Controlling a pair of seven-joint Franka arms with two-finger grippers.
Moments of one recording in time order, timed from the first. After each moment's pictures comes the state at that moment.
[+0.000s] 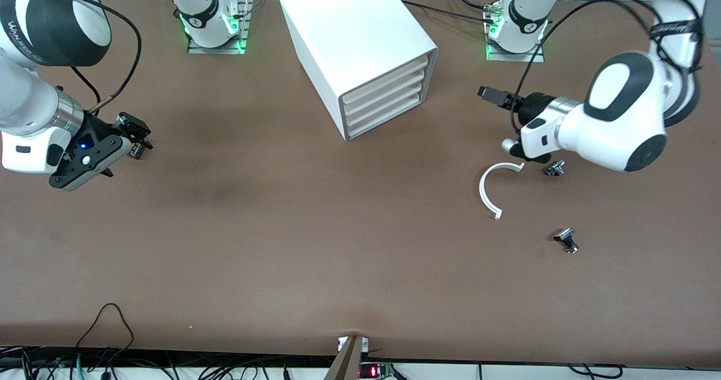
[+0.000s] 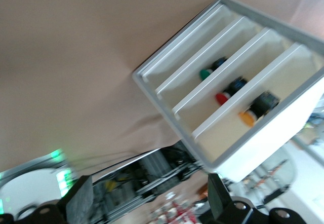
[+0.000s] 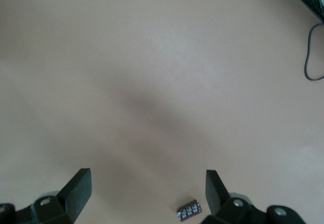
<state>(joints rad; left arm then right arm) 0.03 0.29 -0.20 -1.78 -0.58 1.36 0.03 0.13 0.19 -0.04 -1.58 0.03 1.76 -0.63</state>
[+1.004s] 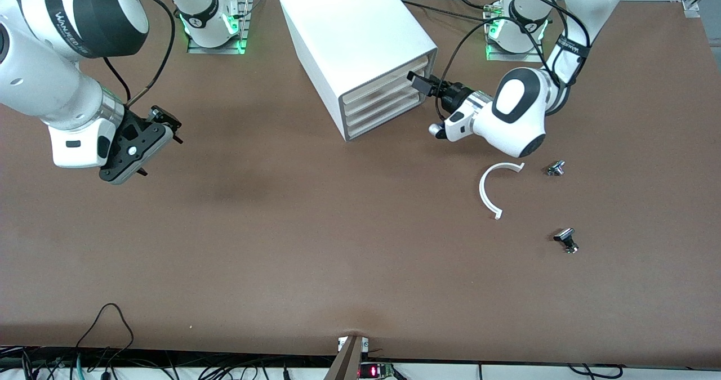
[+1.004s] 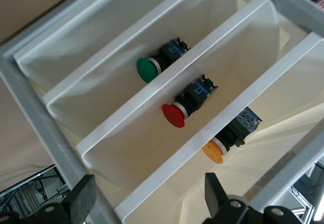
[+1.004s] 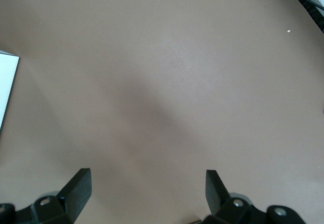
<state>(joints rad) 0.01 0.33 -0.42 -2.11 -0.91 1.63 0.05 0.23 0.19 -0.03 -1.58 0.03 1.77 -0.65</state>
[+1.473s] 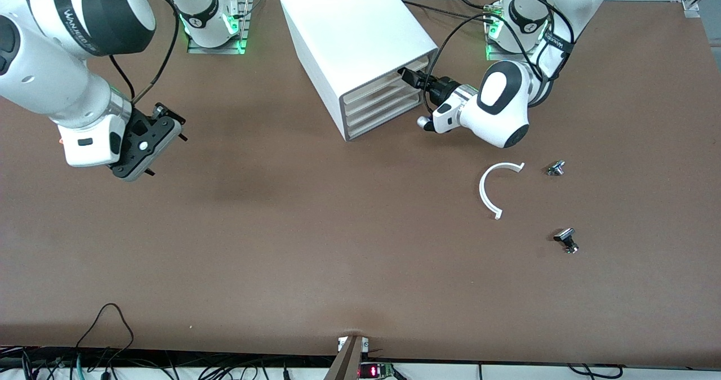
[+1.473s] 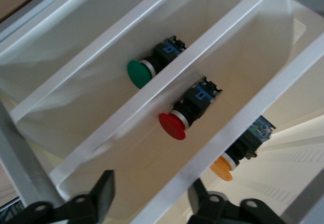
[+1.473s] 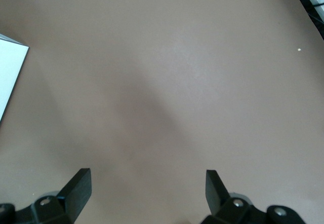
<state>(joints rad) 0.01 0.33 -0.47 -2.17 -0.96 1.71 0.12 0.26 0.19 -0.03 -1.58 0.03 1.77 -0.72</state>
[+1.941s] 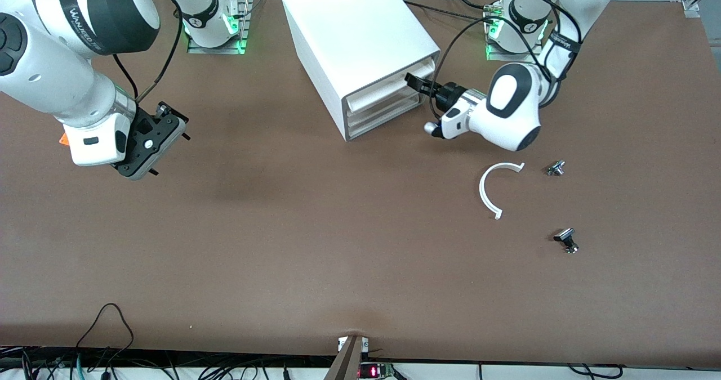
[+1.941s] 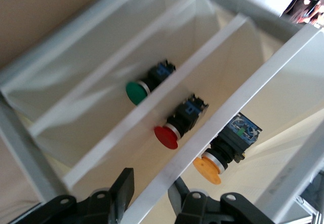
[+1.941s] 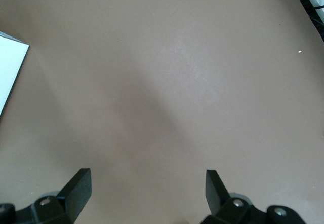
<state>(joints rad) 0.02 0.32 -0.40 -2.15 -0.96 1.73 0.16 0.26 0.19 -0.04 -1.58 0.03 1.77 -0.73</state>
